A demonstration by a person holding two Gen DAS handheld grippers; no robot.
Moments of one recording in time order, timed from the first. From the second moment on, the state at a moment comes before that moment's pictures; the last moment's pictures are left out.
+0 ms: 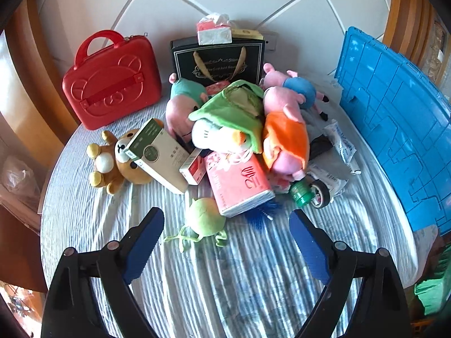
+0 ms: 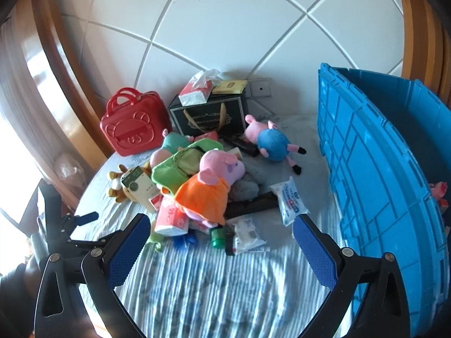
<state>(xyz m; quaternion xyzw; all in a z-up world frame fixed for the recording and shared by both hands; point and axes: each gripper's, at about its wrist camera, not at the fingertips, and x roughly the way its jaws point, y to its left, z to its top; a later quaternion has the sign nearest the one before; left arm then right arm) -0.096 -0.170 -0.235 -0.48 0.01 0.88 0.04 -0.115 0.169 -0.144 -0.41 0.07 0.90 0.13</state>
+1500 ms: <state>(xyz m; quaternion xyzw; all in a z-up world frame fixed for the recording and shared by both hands) -0.092 -0.221 -0.380 -0.51 -0.03 0.85 0.11 -0.205 0.202 -0.396 -0.54 0.08 0.80 0.24</state>
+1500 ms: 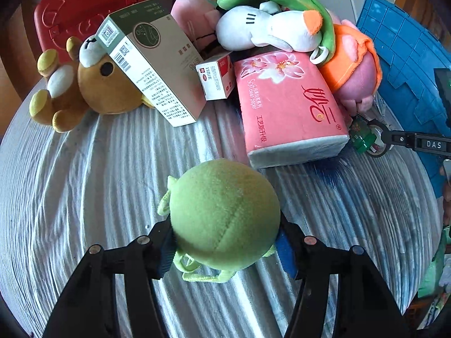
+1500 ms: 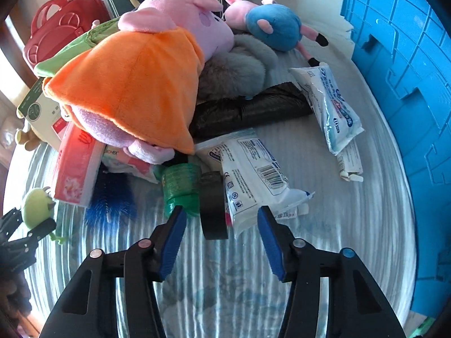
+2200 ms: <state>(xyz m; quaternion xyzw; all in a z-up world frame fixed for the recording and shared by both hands) -0.082 -0.212 -0.357 -0.50 -0.04 0.85 0.12 -0.178 0.193 -0.401 -0.56 0.12 0.79 0.22</state>
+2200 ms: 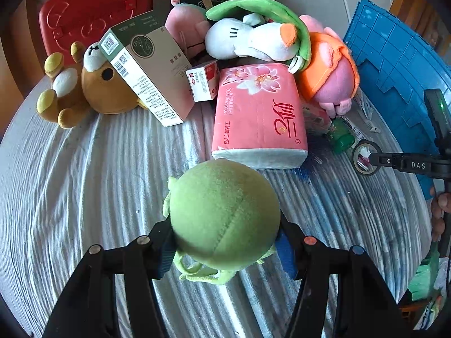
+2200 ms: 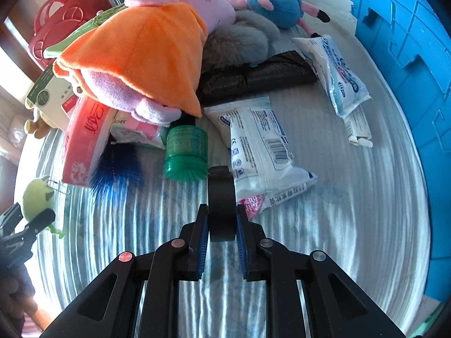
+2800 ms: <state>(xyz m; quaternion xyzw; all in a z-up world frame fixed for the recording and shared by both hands) -0.065 -0.214 -0.331 -0.49 -0.02 0.87 0.09 -0.150 0.163 -0.370 -0.55 0.12 0.80 0.19</state>
